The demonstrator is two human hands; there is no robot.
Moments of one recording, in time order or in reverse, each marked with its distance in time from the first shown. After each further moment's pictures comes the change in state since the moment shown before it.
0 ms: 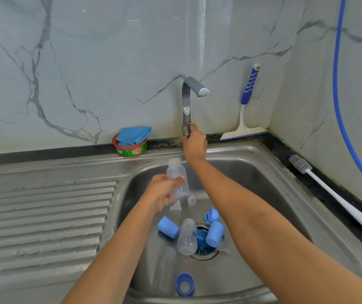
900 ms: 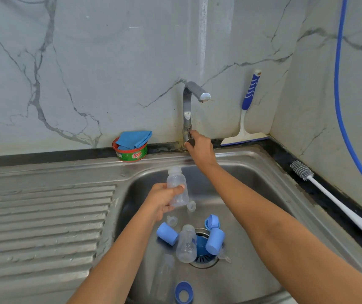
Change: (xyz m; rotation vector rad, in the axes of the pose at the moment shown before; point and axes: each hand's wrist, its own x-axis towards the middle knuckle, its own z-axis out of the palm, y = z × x) left_hand 0.001 -0.010 0.001 0.002 0.023 -0.020; right_hand 0.010 0.025 -0.014 -0.041 -0.129 -0.214
